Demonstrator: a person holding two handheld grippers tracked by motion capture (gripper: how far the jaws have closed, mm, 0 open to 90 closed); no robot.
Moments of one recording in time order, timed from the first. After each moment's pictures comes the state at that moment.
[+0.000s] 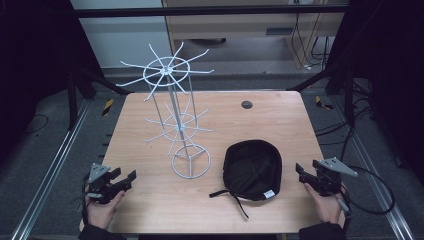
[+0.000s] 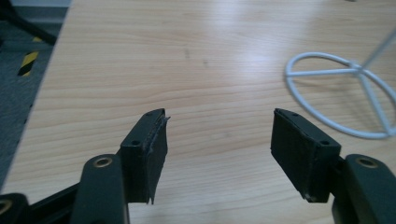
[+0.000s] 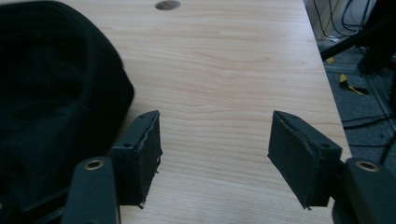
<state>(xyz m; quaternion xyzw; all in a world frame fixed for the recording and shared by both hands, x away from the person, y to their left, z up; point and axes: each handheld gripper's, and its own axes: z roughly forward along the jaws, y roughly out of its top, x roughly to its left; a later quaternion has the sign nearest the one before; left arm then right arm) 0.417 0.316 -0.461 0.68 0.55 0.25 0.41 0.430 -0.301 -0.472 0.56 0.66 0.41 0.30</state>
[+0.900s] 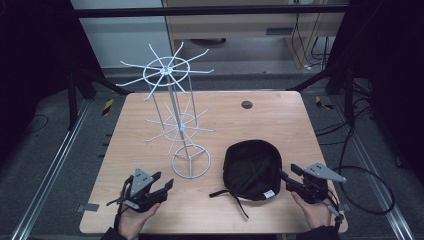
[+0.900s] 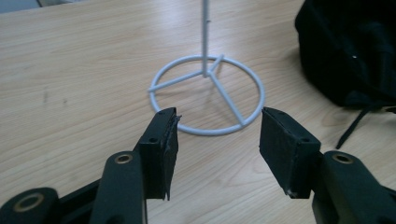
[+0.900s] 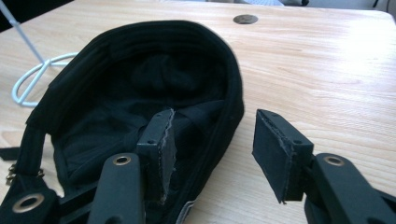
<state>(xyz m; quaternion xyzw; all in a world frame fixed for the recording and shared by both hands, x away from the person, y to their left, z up) 0.395 0.211 -0.449 0.76 0.42 0.24 0.44 0.407 -0.254 -0.454 0.49 0.70 0.46 0.26</state>
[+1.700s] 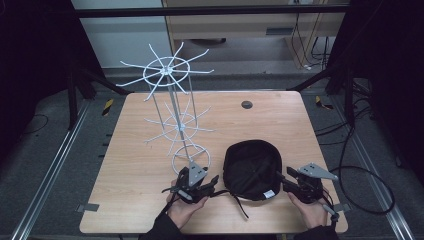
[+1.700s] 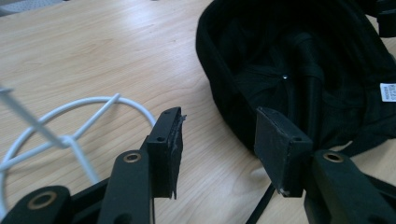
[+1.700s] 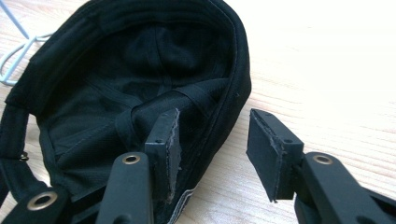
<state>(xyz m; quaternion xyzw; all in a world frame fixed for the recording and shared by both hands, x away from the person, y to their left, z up) 0.423 0.088 -0.455 0.80 0.37 0.22 0.43 0.414 -0.249 -0.467 0.50 0.71 0.43 0.24</state>
